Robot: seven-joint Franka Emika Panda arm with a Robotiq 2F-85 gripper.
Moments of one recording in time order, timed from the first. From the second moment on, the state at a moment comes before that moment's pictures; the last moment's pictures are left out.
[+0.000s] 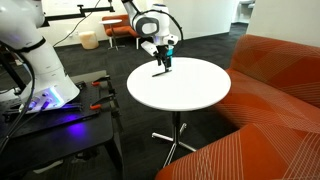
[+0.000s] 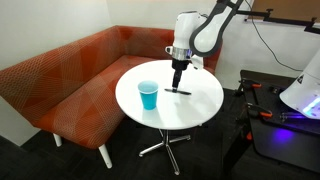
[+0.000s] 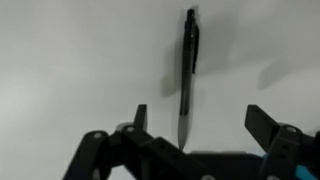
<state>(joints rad) -0.06 0.50 0.14 -2.27 0.09 2.83 -0.14</state>
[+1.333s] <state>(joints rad) -0.06 0.54 0.13 -2.18 0.09 2.67 -0.14</state>
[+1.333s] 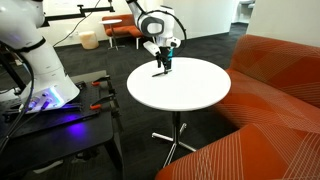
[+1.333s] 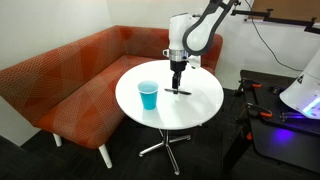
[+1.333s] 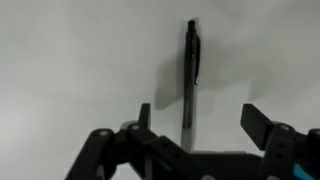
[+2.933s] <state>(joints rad) -0.05 0.57 0.12 -2.14 0.09 2.64 -0.13</state>
